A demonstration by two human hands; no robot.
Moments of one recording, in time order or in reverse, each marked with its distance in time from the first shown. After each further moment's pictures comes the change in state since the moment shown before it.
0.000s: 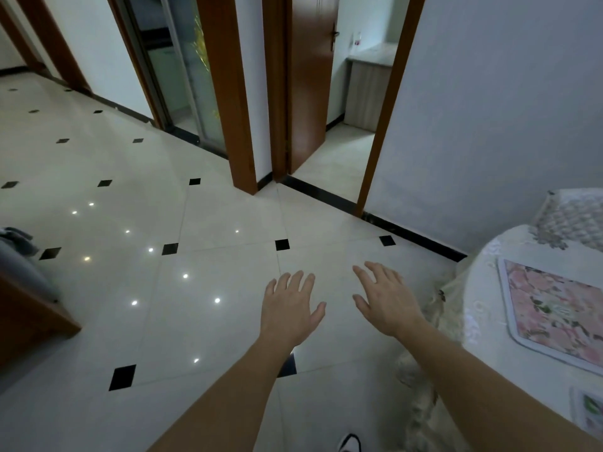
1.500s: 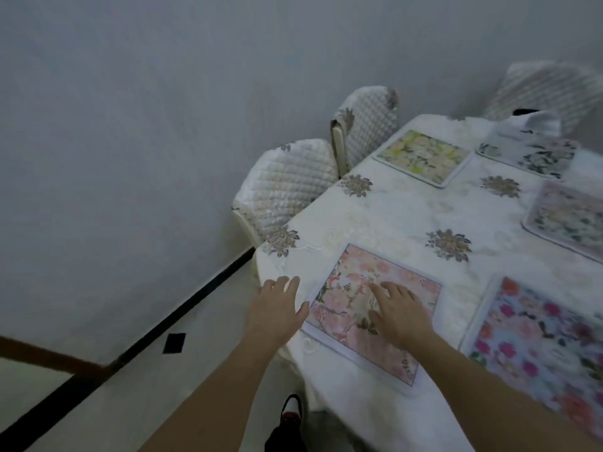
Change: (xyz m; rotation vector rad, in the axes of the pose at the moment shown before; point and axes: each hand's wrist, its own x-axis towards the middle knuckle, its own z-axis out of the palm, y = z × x) left_hand 0.479 0.498 0.150 -0.015 -0.291 1.348; right_hand -0.015 0.436 0.086 0.229 -0.104 1.476
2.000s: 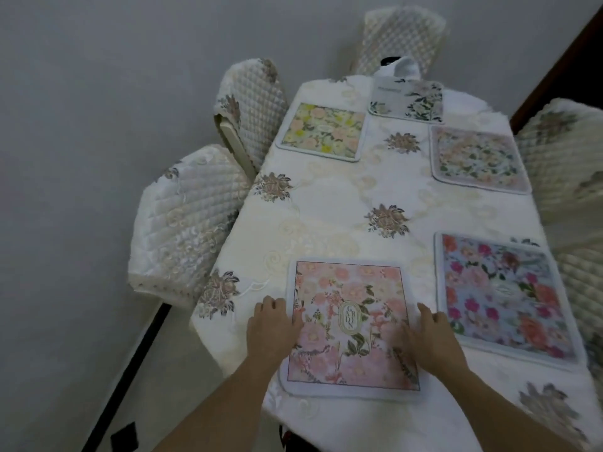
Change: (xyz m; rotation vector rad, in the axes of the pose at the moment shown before) left_hand 0.148 0.012 0.069 -0.079 -0.193 0.244; right_hand -0.025 0.037 0.046 0.484 -0.023 1.000
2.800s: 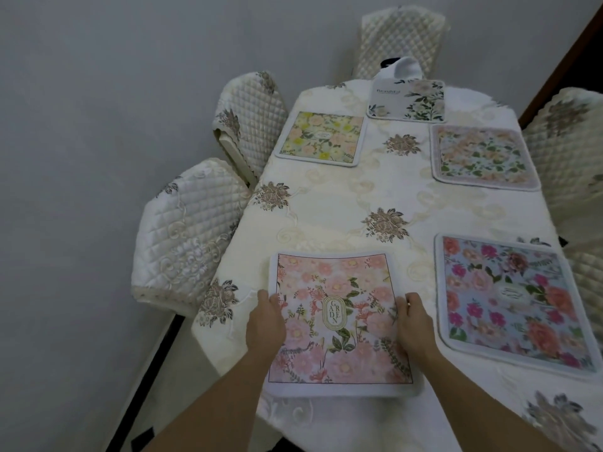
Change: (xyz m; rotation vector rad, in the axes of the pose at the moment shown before) left_hand 0.018 0.025 -0.015 -0.515 0.055 -0.336; right_hand 0.019 -0.032 -0.006 0.618 0.105 -0.039
